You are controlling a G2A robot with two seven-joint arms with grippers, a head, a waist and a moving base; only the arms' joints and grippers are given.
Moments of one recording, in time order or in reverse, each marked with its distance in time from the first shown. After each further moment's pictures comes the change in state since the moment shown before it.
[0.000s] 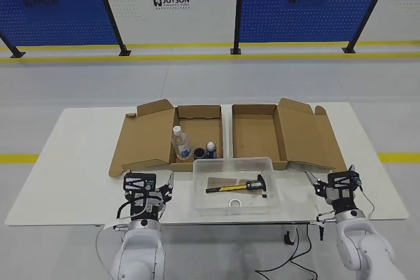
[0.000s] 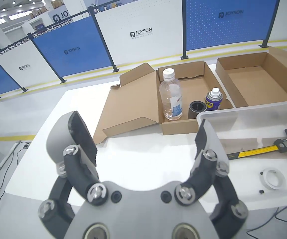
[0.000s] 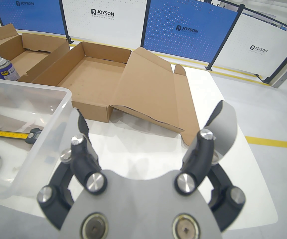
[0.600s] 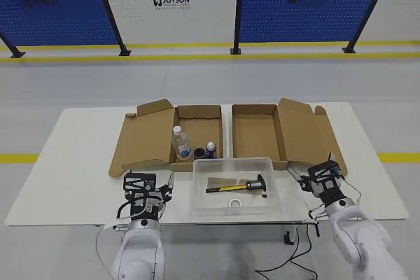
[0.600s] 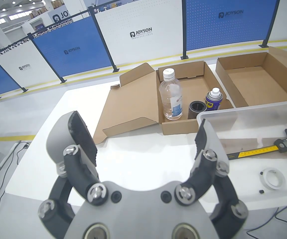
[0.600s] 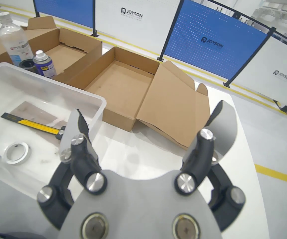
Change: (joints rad) left arm 0.000 0.000 0.000 0.000 0.000 0.000 0.000; right arm 0.084 0.007 -0.051 -0.104 -0.086 -0.190 0.154
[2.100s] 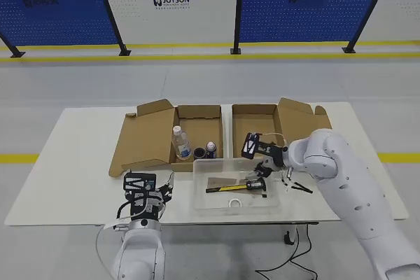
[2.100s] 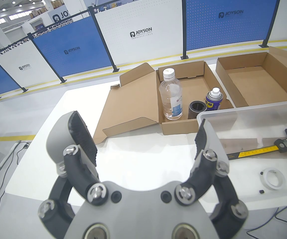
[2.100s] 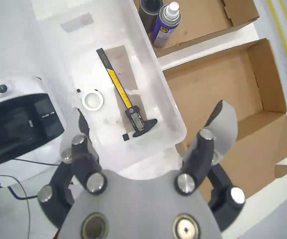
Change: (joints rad) left arm 0.000 0.000 0.000 0.000 0.000 0.000 0.000; right arm 0.857 0.055 -0.569 0.444 0.544 -0.608 0.868
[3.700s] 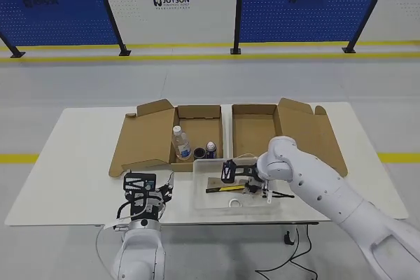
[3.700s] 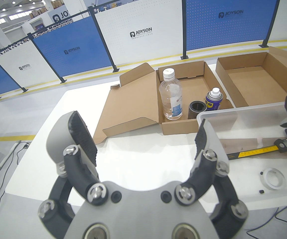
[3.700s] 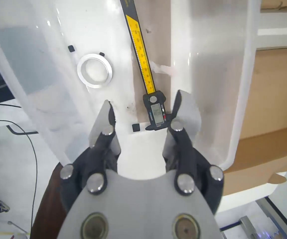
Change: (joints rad) left arm 0.000 0.000 0.000 0.000 0.000 0.000 0.000; right arm 0.251 -0.077 -0.527 0.236 0.058 0.100 0.099
